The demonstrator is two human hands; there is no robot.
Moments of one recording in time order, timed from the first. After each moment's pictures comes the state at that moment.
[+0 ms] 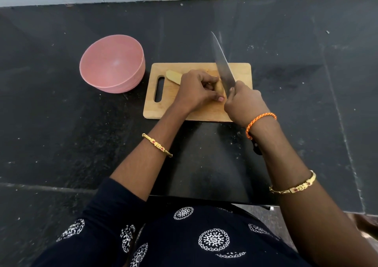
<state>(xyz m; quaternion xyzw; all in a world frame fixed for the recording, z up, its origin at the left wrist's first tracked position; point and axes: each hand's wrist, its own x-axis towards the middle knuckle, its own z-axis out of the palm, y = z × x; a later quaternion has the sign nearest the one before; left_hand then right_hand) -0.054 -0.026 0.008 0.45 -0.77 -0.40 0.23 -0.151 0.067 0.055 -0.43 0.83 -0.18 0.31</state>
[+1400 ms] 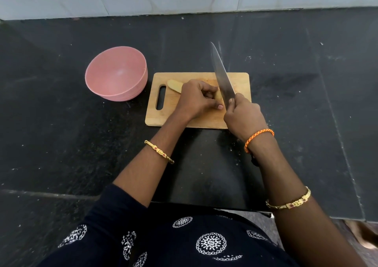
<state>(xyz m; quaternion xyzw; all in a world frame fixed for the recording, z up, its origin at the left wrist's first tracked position) -0.055 -0.022 0.012 0.46 -0.76 -0.40 0.22 -0.148 0.077 0.044 -0.44 0.83 -0.22 0.28</state>
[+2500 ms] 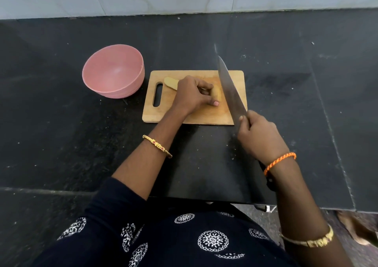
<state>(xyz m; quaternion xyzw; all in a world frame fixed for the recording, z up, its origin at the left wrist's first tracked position) -0.053 -0.023 0.011 0.48 -0.73 -0.43 0.22 -0.156 0.134 0.048 -0.42 0.82 -0.23 0.30</state>
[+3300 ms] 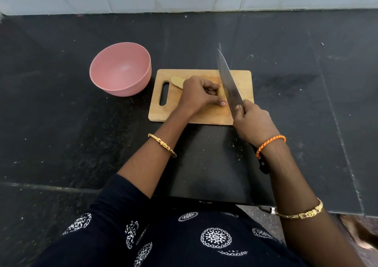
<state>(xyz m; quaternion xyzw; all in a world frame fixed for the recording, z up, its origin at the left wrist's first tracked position) -0.051 -0.023 0.008 0.48 -0.72 -0.45 0.23 -0.151 0.097 0.040 -0.42 0.83 -0.21 0.31</state>
